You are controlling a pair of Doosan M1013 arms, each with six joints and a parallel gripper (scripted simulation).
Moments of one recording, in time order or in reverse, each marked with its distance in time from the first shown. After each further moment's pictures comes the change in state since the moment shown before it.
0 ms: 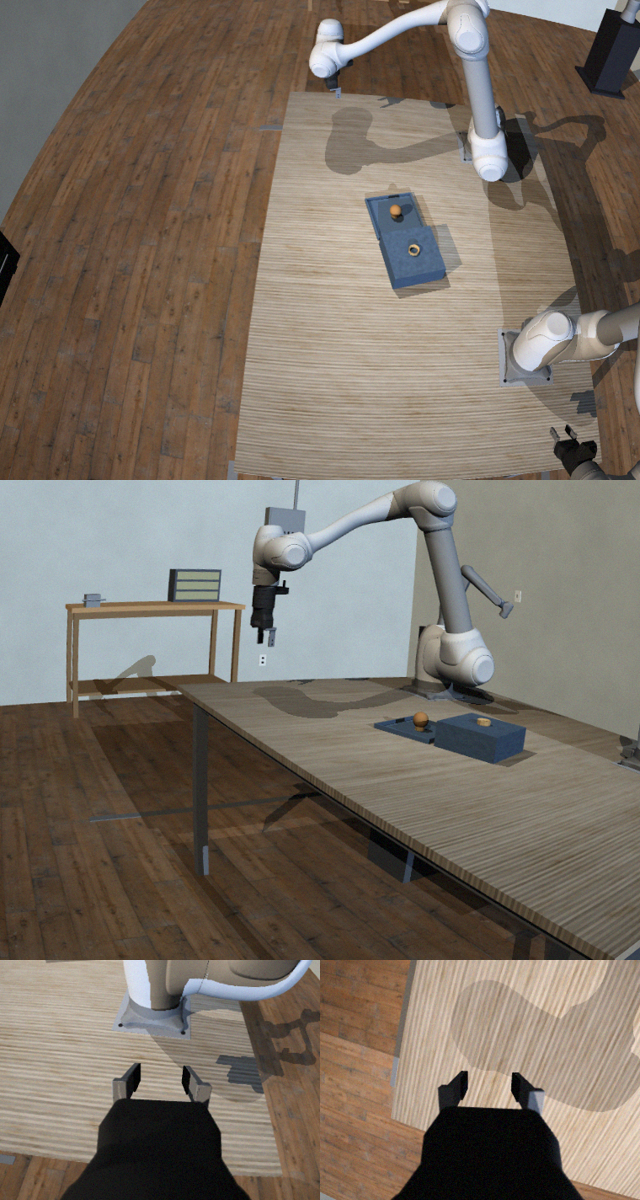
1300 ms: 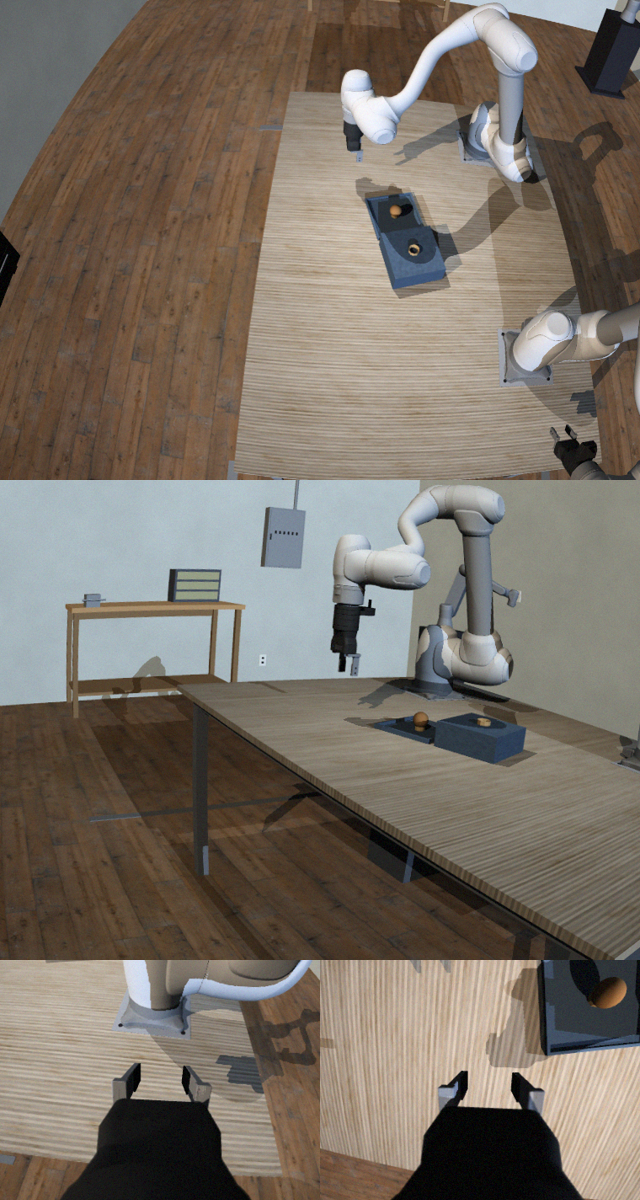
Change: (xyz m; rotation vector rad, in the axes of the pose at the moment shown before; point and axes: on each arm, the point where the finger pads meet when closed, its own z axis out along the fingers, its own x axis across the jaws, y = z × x) left arm 0.000 0.000 0.000 0.000 0.000 0.000; right arm 0.371 0.003 0.011 -0.028 0.040 0.163
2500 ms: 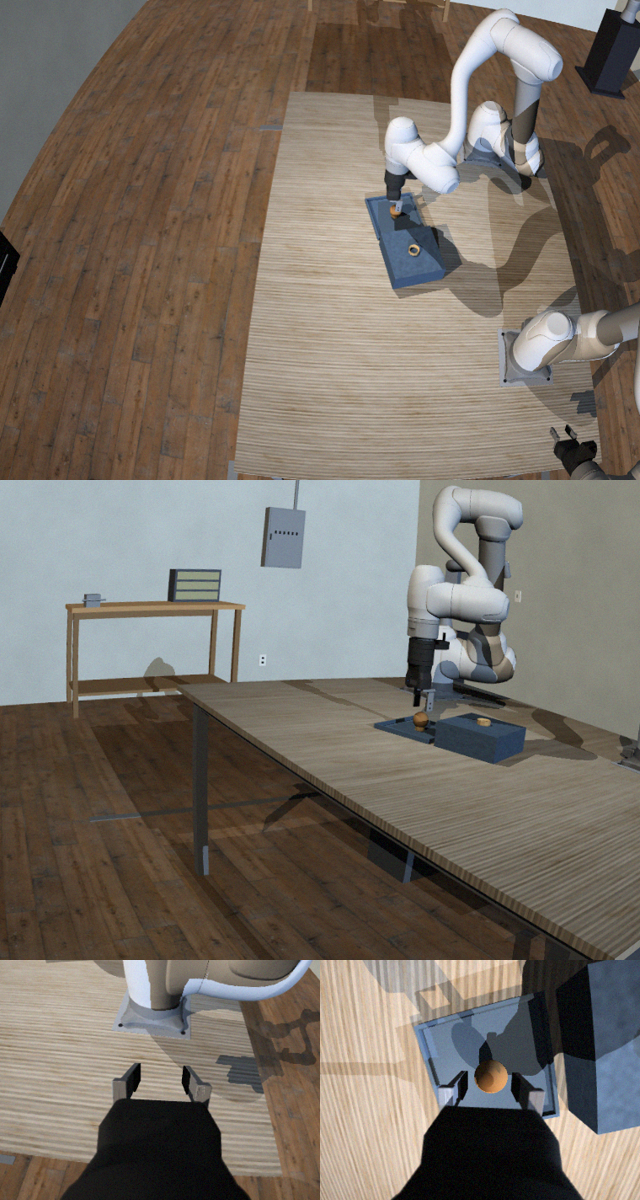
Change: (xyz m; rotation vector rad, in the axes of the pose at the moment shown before) left arm 0.000 0.000 0.000 0.000 0.000 0.000; right arm 0.189 -0.132 0.066 0.007 0.022 0.110
